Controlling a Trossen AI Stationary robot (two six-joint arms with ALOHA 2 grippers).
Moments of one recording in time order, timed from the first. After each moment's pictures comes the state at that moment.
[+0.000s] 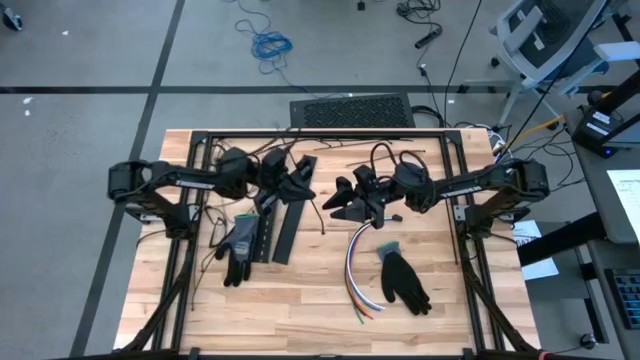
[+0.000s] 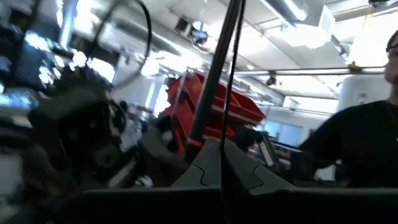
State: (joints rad) left arm 0.24 1.47 0.78 1.25 0.76 -0.68; right arm -0.09 1.51 0.79 1.04 -0.50 0.79
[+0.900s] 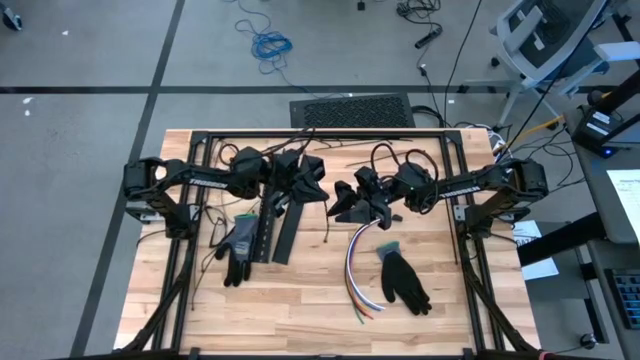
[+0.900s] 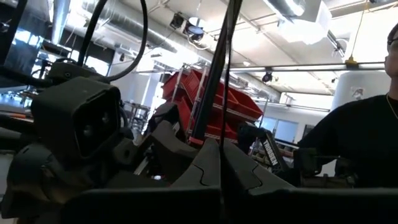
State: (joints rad) left arm 0.23 1.59 0.89 1.25 0.76 -0.65; right arm -0.08 1.52 0.79 1.13 -0.59 0.86
